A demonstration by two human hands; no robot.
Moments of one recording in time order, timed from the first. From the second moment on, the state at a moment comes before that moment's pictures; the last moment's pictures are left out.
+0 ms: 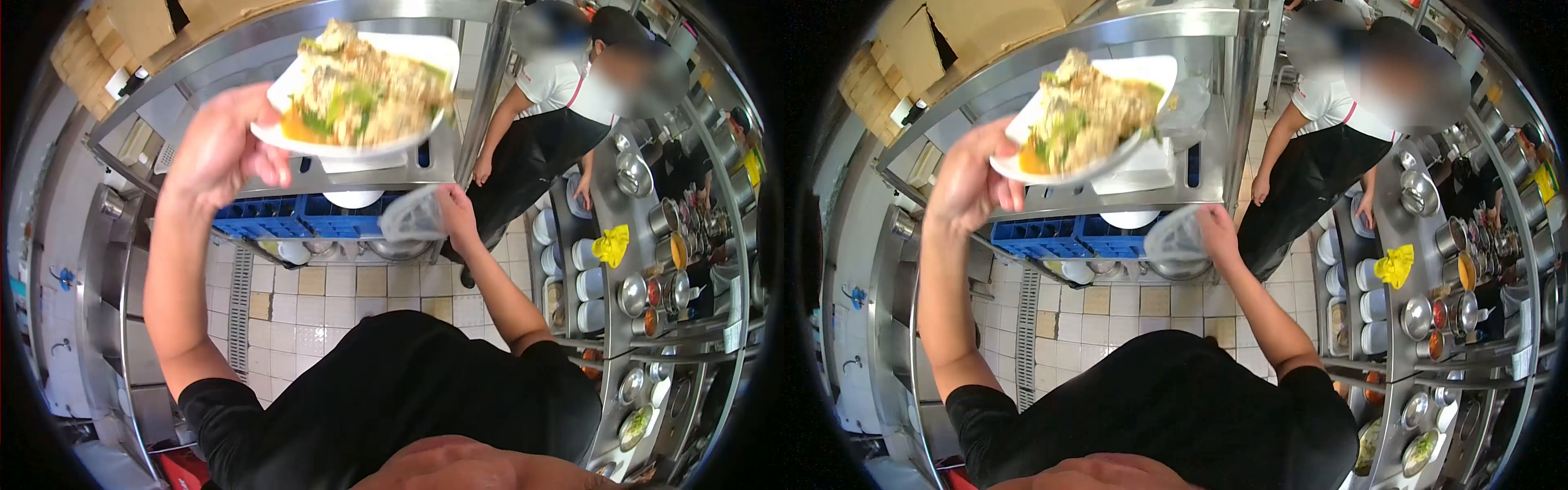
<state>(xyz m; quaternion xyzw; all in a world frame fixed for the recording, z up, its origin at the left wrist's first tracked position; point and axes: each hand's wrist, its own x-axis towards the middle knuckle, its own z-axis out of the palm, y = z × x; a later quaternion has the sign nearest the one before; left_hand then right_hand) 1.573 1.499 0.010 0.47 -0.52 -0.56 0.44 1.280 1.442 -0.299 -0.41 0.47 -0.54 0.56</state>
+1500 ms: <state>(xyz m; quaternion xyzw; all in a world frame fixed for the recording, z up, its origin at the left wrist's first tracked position) 1.594 1.495 -0.275 0.50 -0.42 -0.67 0.36 1.323 1.447 -0.275 -0.58 0.37 -0.46 0.56</state>
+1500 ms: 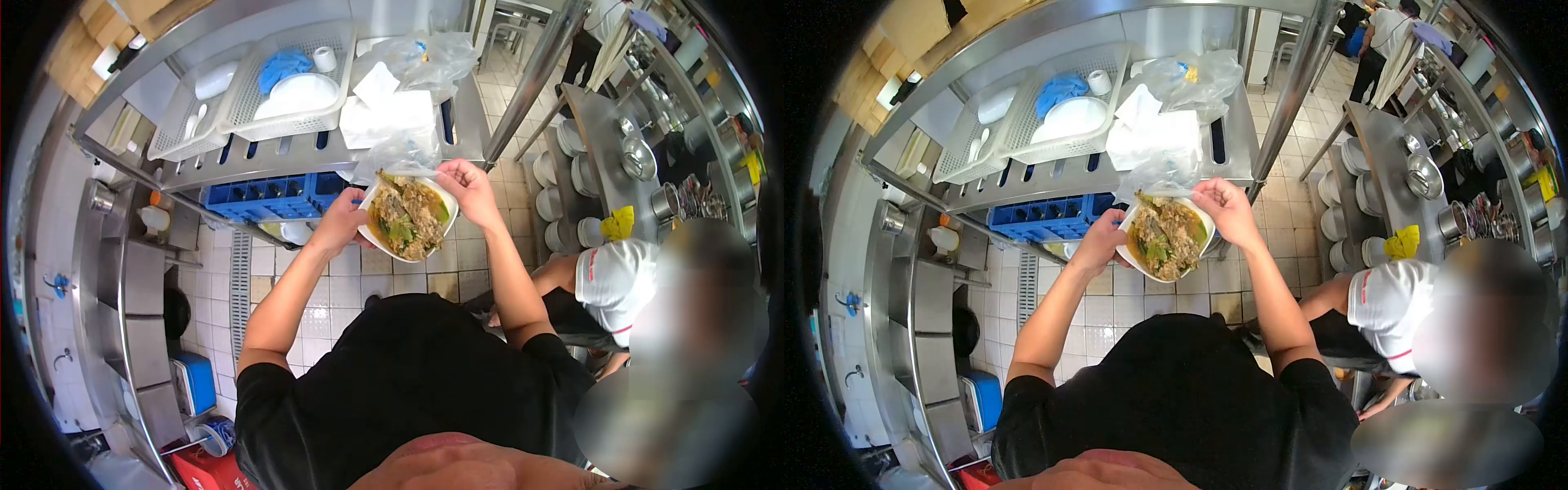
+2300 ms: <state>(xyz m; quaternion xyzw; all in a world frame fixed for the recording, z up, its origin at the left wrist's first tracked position) 1.618 1.505 -0.282 0.53 -0.42 -0.61 0.41 1.338 1.468 -0.301 -0.41 0.18 -0.55 0.70</state>
